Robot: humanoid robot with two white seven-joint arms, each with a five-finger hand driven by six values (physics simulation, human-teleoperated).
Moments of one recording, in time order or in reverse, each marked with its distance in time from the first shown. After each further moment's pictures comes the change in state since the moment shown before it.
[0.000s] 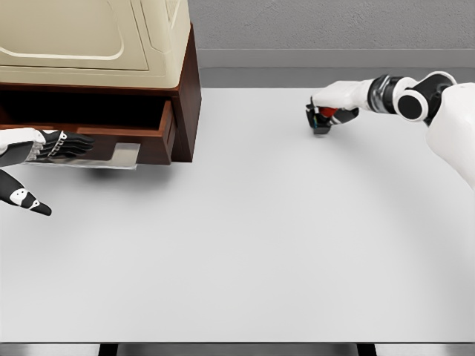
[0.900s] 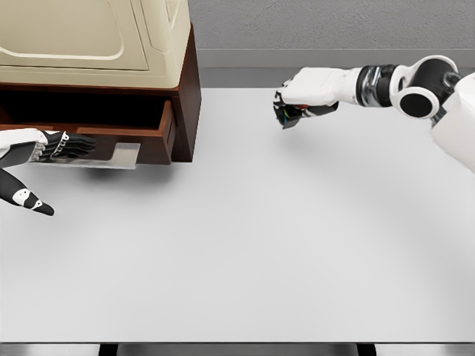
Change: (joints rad) left arm 0.012 -0.008 0.007 0.001 0.004 -0.002 0.004; right arm 0.000 -0.100 0.005 -0.355 -0.057 -0.096 0.000
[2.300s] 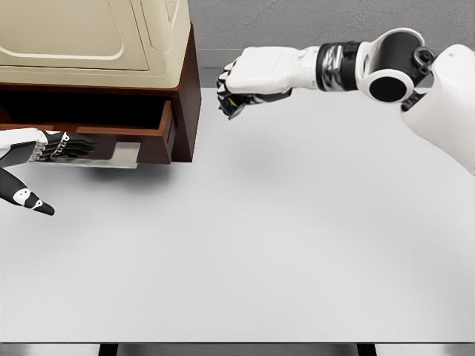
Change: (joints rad) left arm 0.000 -0.002 -0.001 0.001 -0.006 -0.004 0.003; right arm -0.097 0.078 0.036 -0.148 -0.071 0.014 0.000
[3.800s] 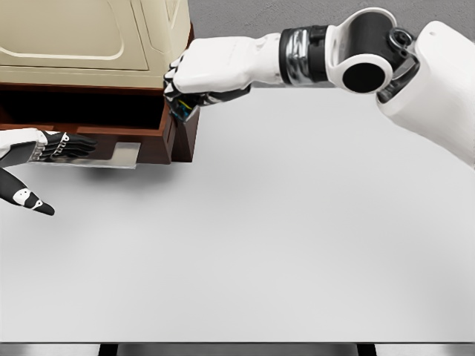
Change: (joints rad) left arm 0.000 0.001 -0.002 0.001 0.003 -0.003 0.000; right arm -0.117 0.046 0.083 -0.126 -0.150 0.095 0.000
